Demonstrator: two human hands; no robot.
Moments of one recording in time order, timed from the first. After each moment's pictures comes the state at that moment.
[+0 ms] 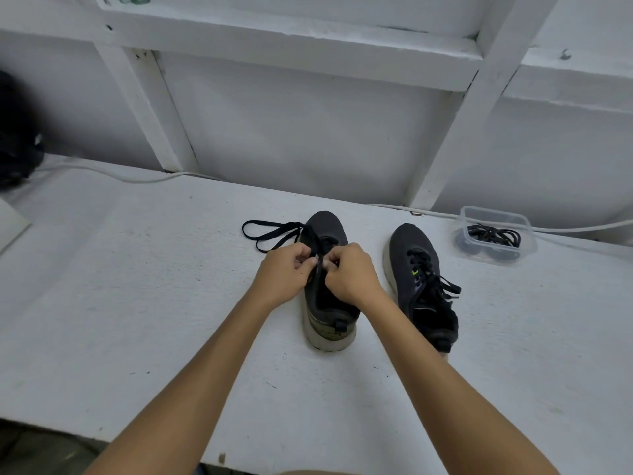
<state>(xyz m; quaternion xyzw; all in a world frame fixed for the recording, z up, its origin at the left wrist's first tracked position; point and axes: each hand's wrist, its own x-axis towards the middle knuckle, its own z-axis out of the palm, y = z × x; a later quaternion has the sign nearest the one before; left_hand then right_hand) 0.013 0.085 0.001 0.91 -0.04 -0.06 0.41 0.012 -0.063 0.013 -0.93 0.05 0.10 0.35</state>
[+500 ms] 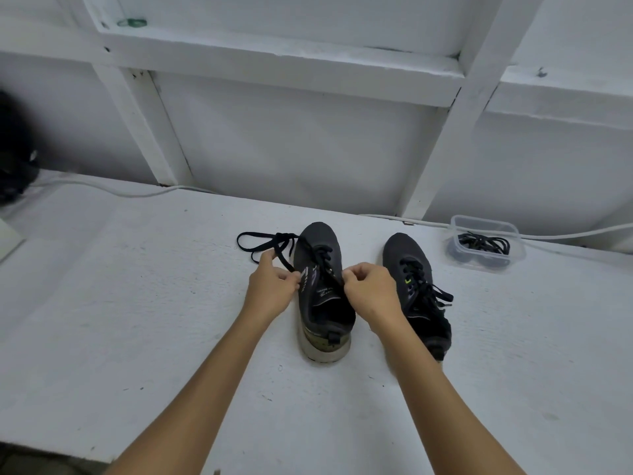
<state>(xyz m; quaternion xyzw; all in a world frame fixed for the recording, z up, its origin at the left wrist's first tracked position) 0.002 0.082 0.005 0.83 0.14 -0.08 0.53 -0.011 -0.095 0.019 -0.84 0.20 0.06 0.51</state>
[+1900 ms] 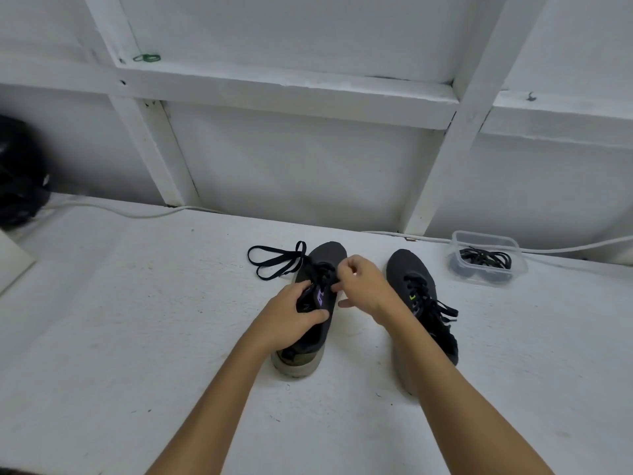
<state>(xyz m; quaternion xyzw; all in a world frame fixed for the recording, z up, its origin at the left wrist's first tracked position) -0.017 0.086 0.033 0.87 -0.01 -0.21 0.44 0.020 -0.088 0.033 -0.81 0.09 0.13 0.57</state>
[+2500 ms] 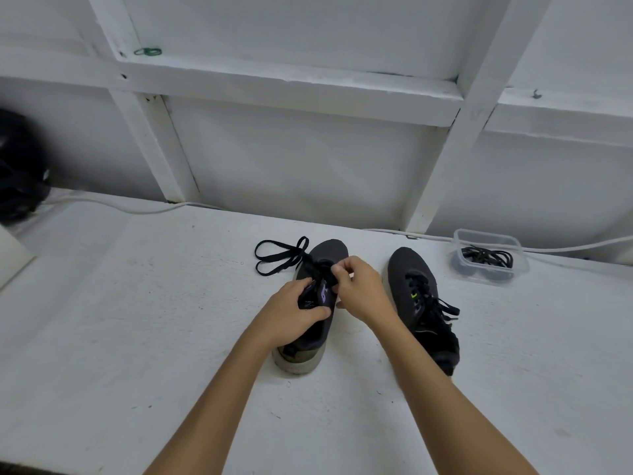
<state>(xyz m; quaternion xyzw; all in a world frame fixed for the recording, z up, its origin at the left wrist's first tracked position) -0.016 0.085 0.033 0.88 -0.02 -0.20 0.44 0.016 -0.077 0.021 -0.84 0.08 0.04 0.53</state>
